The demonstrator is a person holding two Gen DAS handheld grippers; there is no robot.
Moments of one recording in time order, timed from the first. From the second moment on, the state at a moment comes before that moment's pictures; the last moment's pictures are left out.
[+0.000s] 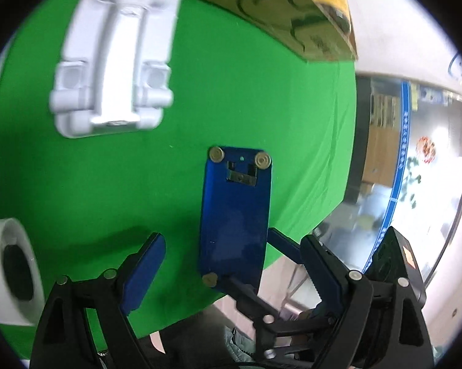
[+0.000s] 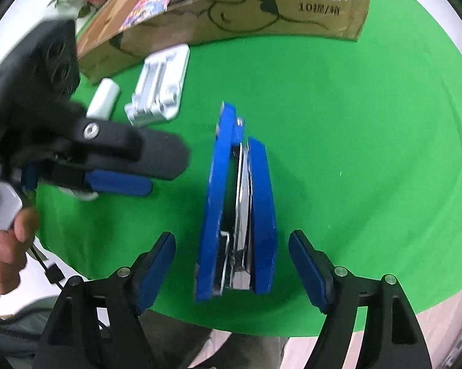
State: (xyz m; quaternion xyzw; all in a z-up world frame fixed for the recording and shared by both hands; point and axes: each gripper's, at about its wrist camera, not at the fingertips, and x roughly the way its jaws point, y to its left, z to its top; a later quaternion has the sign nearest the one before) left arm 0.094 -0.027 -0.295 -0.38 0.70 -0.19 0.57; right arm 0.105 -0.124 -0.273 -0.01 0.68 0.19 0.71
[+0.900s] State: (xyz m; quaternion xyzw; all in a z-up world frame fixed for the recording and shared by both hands) left arm 0.118 -0.083 -0.141 -0.27 0.64 -0.04 0.71; right arm 0.178 -0.160 -0.194 0.19 0.63 0.36 0.67
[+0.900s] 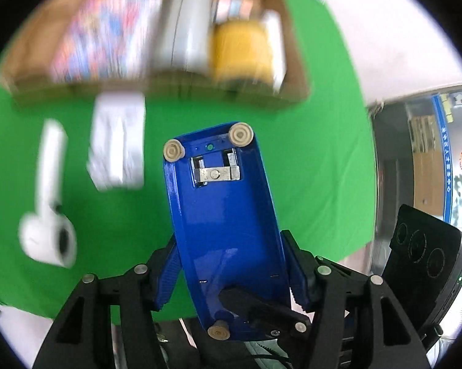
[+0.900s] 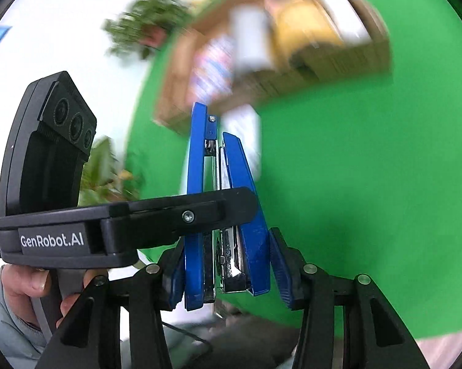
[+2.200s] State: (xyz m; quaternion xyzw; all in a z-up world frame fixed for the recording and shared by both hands) left arm 0.249 0.117 -0.199 -0.26 0.66 -0.05 0.70; right arm 0.347 0.062 -0.227 0.15 0.68 0.30 0.65
